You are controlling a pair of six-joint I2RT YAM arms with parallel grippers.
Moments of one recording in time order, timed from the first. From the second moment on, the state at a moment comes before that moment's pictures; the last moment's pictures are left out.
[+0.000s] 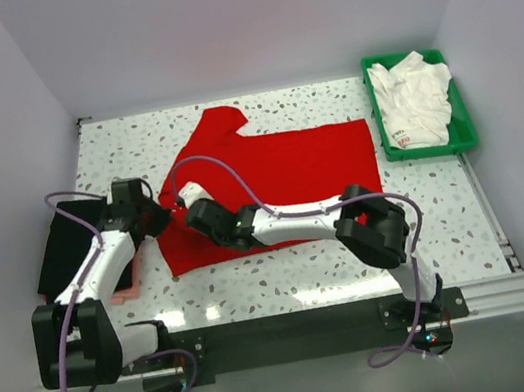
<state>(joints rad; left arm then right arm) -0.06 1.24 0.72 -0.36 -0.02 -0.89 1.16 2.07 1.53 -0.27 0.47 0.24</state>
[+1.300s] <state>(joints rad) -0.07 1.48 0.97 -0.32 0.04 -0.88 0.79 2.08 1.75 -0.45 0.27 0.23</state>
